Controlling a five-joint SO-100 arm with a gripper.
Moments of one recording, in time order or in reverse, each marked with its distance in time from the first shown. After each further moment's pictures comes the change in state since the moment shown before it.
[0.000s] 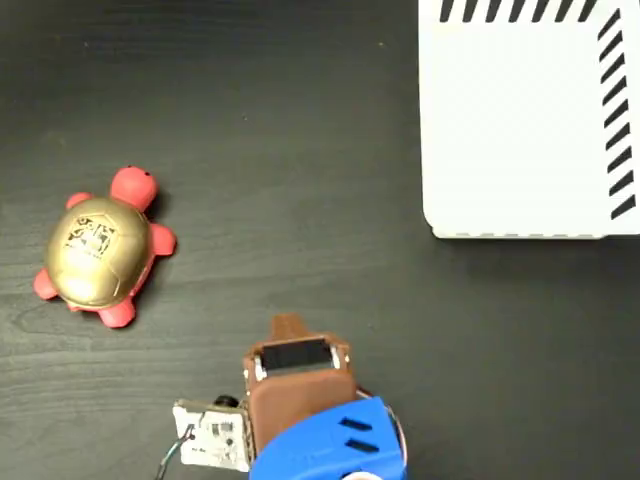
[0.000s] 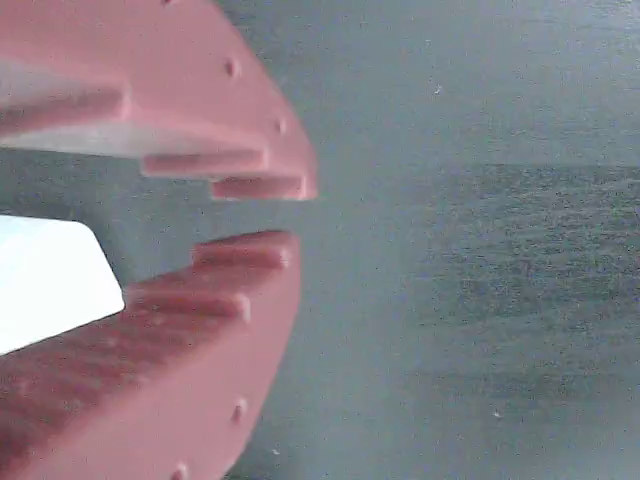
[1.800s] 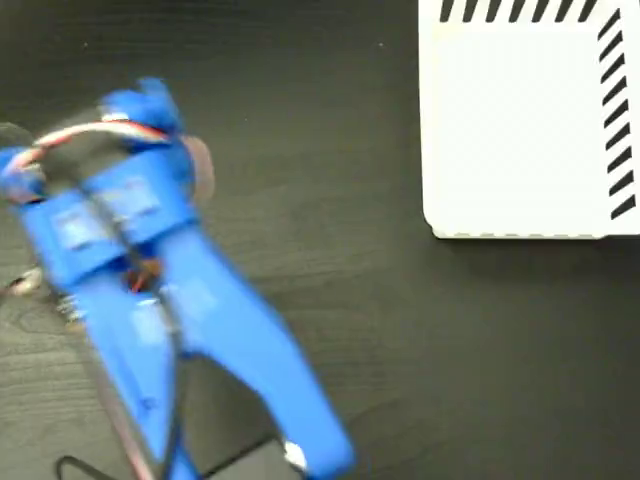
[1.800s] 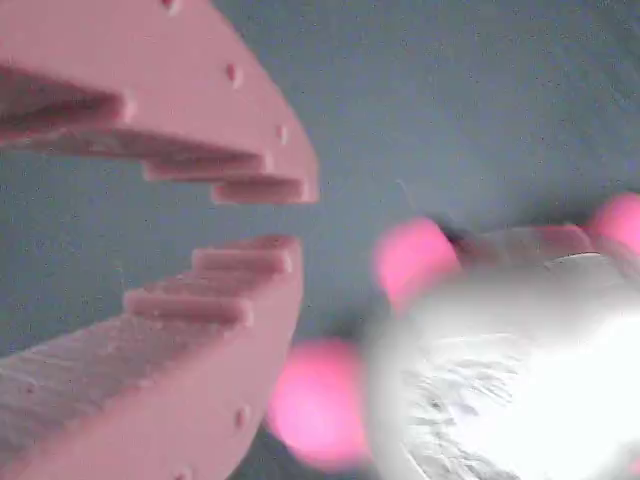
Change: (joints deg) arm -19.2 -103.5 -88.0 22.6 -31.6
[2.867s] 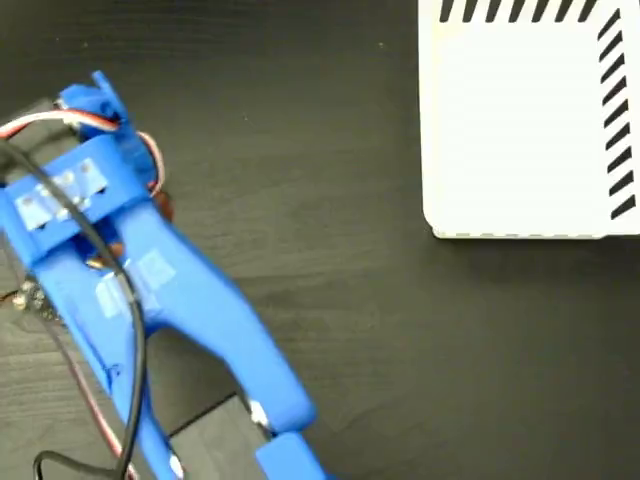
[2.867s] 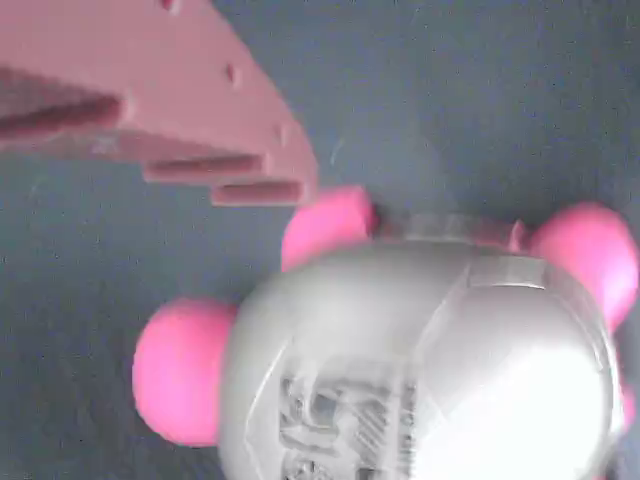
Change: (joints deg) arm 0.1 -8.3 -2.7 -2.5 -9.0
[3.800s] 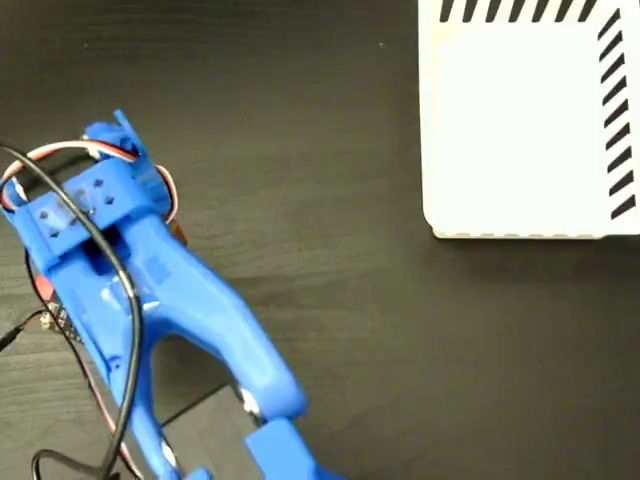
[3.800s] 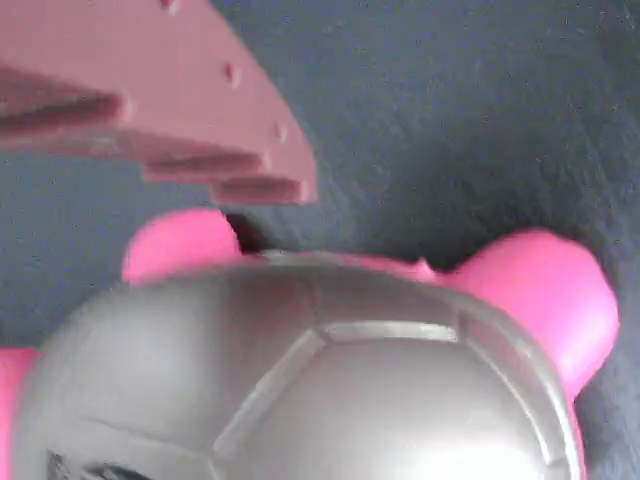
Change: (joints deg) arm -0.6 -3.0 13.8 -14.6 0.5
